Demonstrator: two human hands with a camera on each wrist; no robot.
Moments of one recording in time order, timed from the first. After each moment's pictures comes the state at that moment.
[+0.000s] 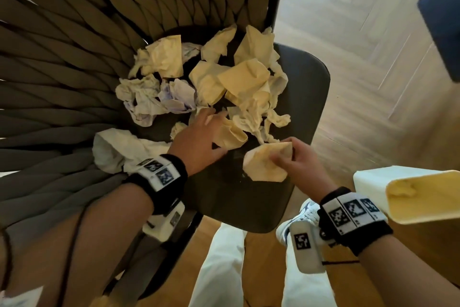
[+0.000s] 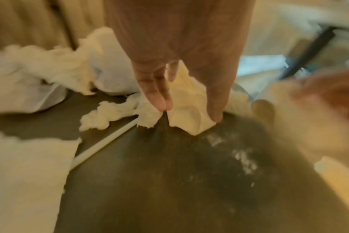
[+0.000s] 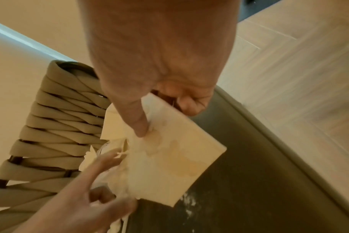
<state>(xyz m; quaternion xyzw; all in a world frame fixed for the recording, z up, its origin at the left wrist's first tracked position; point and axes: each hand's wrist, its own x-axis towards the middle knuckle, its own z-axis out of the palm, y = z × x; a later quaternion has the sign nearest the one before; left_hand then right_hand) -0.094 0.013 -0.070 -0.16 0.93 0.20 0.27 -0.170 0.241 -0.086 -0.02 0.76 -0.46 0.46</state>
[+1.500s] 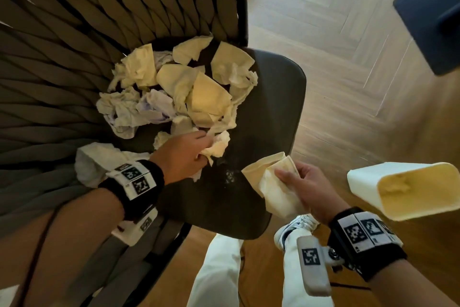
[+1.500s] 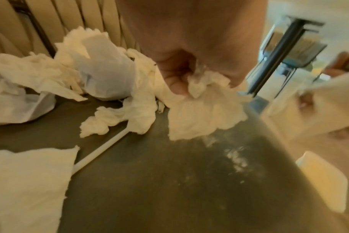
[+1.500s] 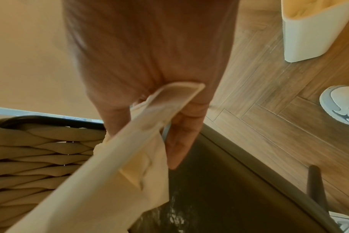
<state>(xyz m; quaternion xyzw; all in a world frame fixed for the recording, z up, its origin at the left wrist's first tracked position) -0.100 0.025 -0.067 -0.02 0.95 0.19 0.24 -0.163 0.301 -0.087 0.12 0.66 -0.54 0.50</state>
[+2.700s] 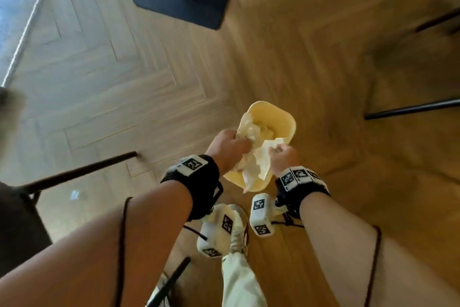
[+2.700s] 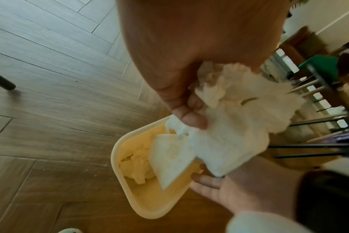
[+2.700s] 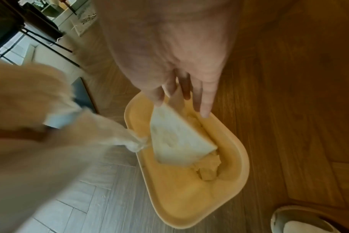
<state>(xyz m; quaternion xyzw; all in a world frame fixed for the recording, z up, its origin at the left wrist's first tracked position) -0.301 0.571 -0.218 -0.07 0.76 0.43 0.48 -0.222 0.695 -0.288 0.51 0.72 -0.44 0.19</state>
